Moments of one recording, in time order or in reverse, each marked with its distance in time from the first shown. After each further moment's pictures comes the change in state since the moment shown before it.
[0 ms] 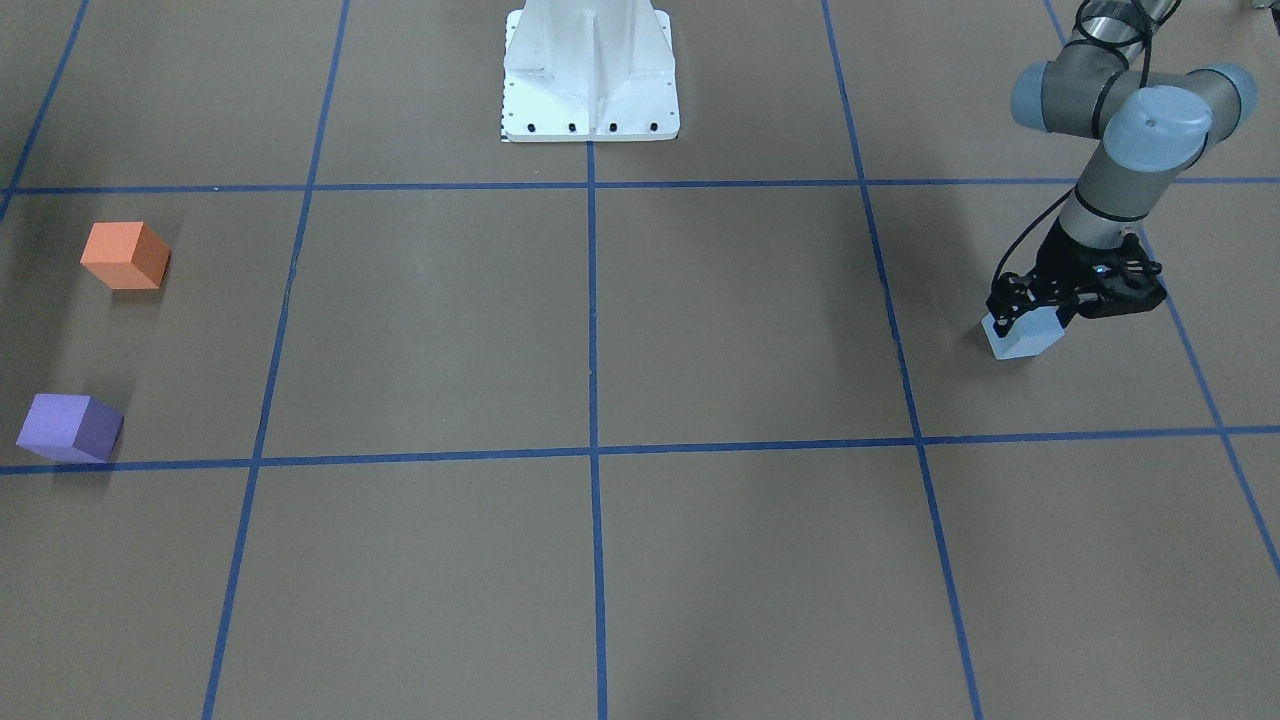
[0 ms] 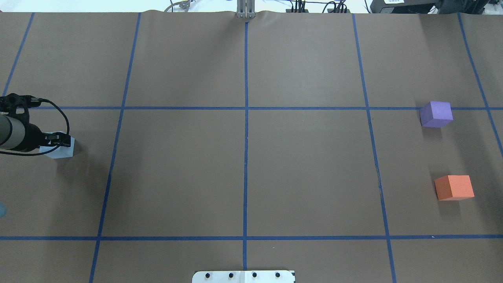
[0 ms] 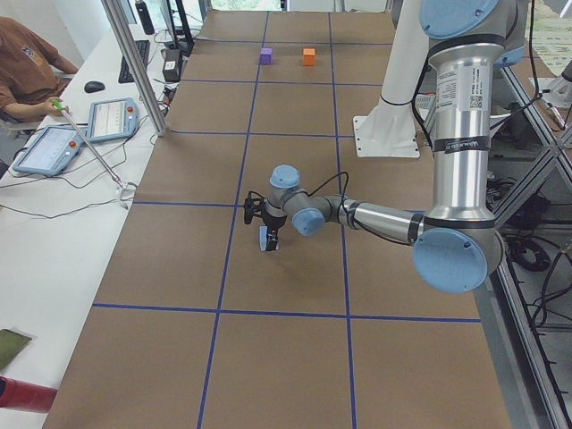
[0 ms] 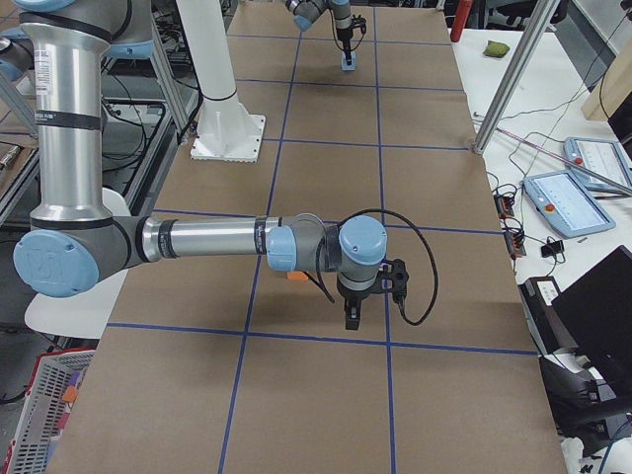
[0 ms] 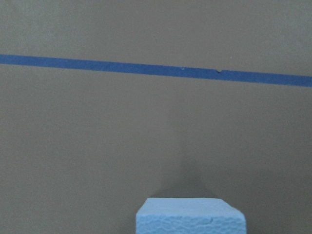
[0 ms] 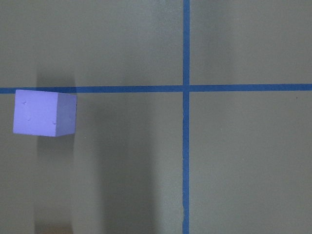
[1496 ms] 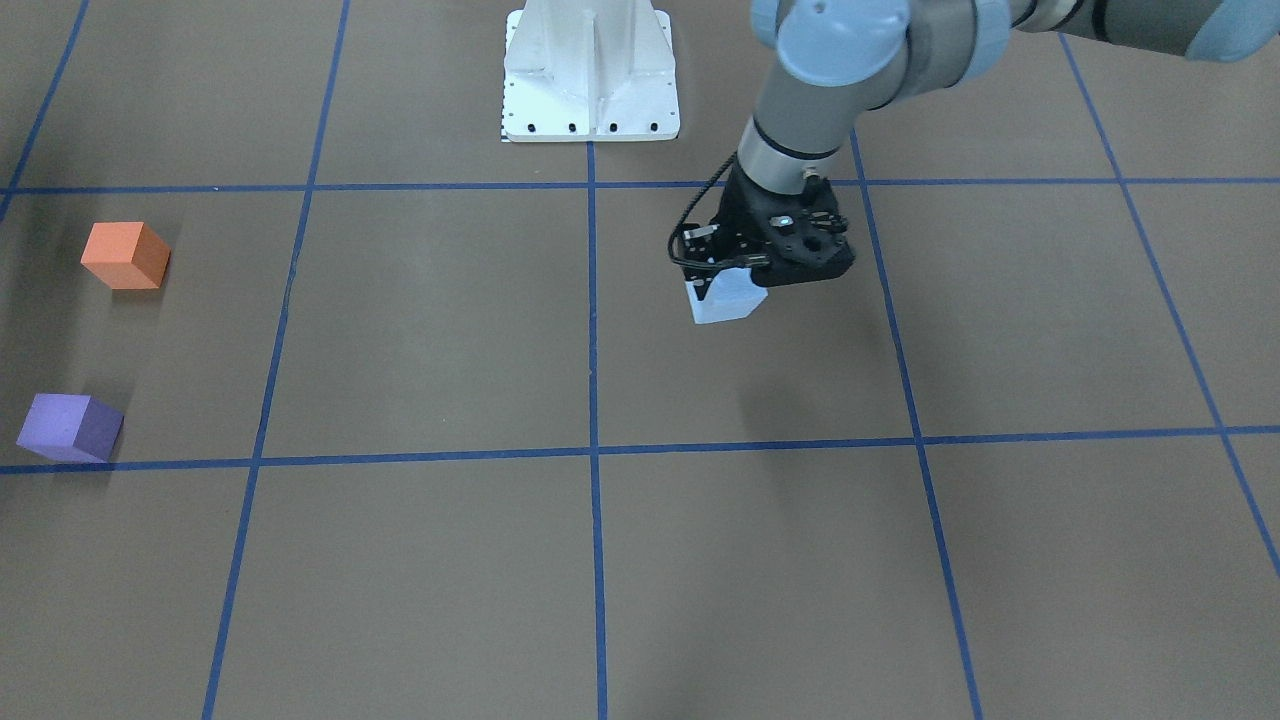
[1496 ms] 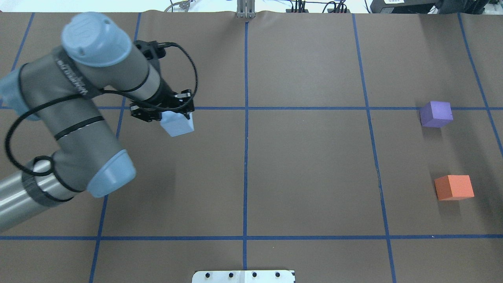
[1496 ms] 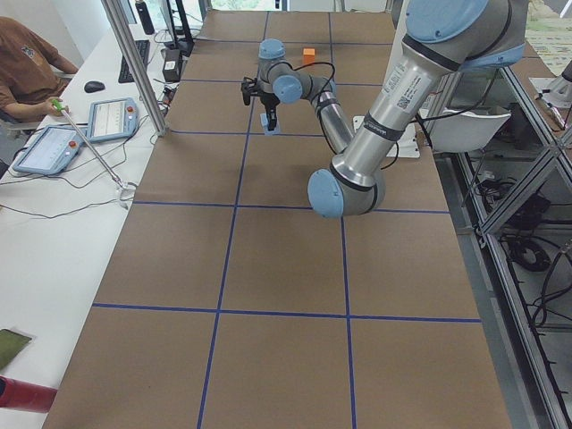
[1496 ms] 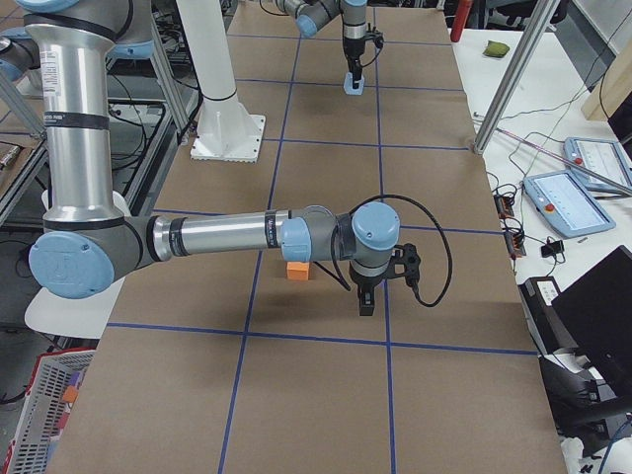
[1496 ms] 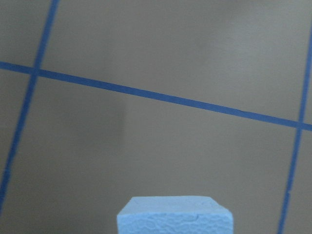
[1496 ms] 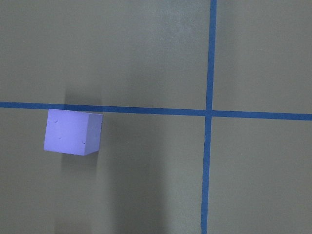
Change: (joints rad) left arm 0.152 -0.787 -0.047 0.691 -0.087 -0.286; right arm -0.024 0.050 -0.004 0.022 0.020 0.007
